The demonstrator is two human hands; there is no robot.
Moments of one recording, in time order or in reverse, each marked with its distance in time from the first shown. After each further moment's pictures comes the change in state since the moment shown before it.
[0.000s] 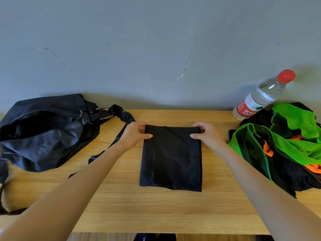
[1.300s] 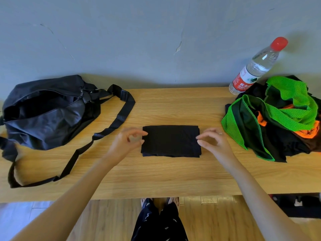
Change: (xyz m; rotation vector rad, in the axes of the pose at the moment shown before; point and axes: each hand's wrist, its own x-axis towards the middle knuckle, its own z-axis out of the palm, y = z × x) left_hand -0.102 -0.046 0.016 -0.008 0.023 0.100; right_hand -0.122 0.053 0.019 0.013 0.128 -0.113
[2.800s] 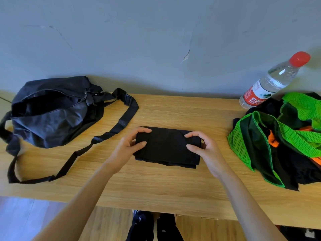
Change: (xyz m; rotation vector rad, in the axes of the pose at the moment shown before) left_hand 0.001 0.036 0.010 -0.406 0.002 -0.107; right_hand 0.036 -0.025 0.013 0.351 -0.233 0.021
